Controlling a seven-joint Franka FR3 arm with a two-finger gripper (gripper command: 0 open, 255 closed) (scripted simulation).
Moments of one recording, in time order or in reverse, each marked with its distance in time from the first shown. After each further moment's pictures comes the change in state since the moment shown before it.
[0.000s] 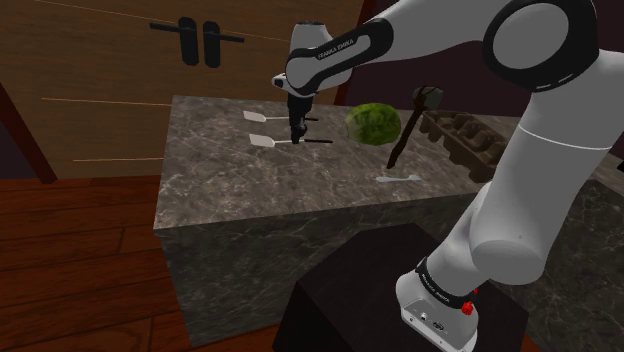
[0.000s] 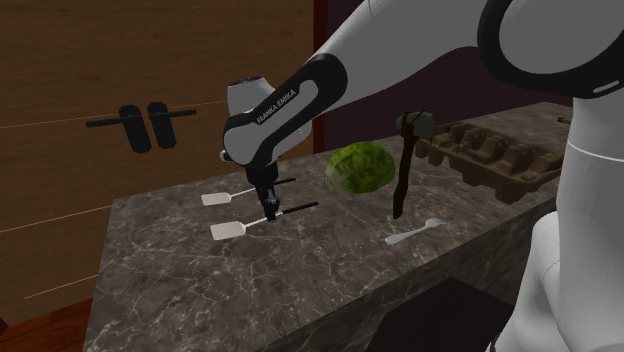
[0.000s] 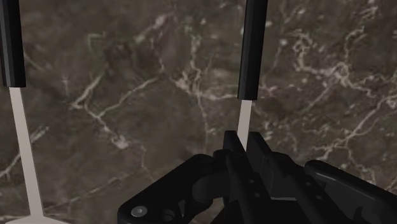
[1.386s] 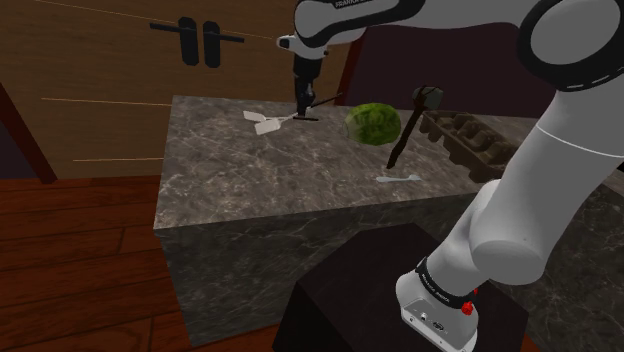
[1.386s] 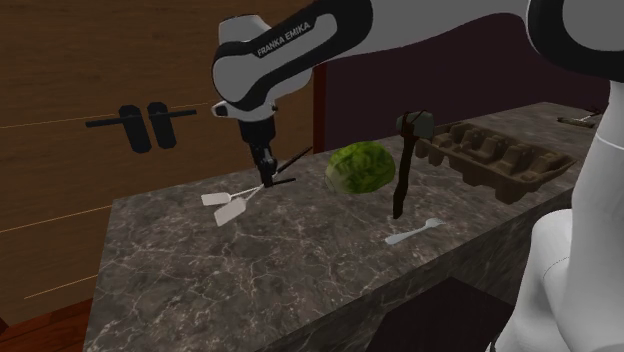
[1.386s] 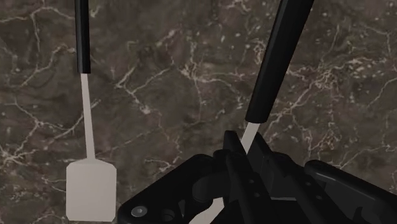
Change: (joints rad) arm 0.005 -0.110 -0.004 0.137 -0.018 -0.245 0.001
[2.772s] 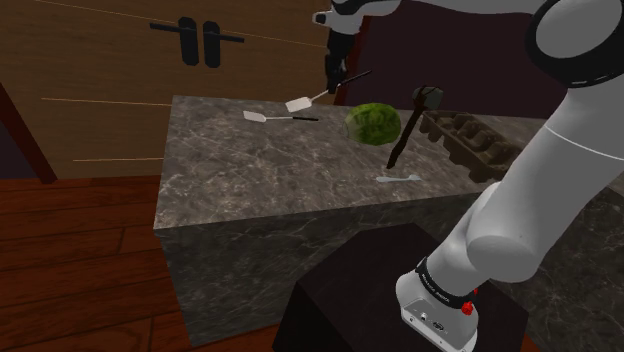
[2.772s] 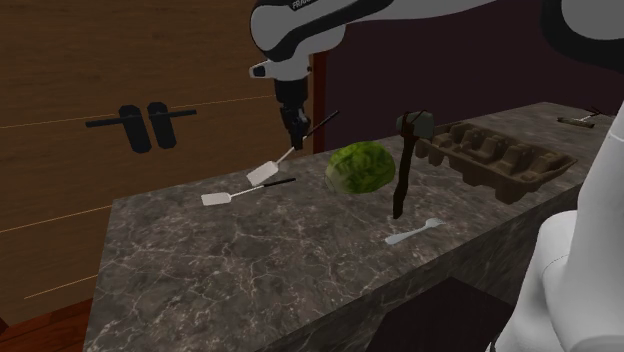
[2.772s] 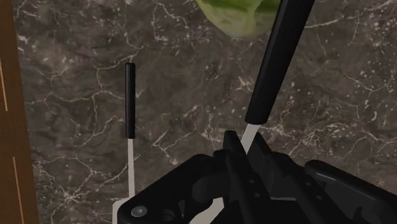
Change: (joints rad) arm -0.094 -0.050 -0.083 0.101 -0.007 -0.140 -0.180
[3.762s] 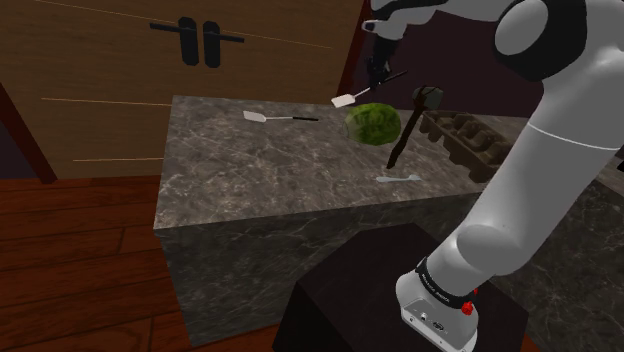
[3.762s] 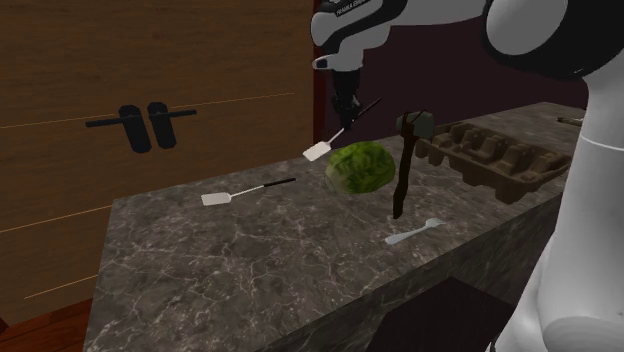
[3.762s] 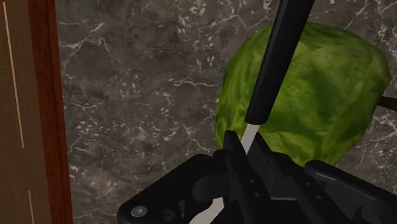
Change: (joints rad) arm -0.203 0.106 -0.153 0.114 0.052 0.002 -0.363
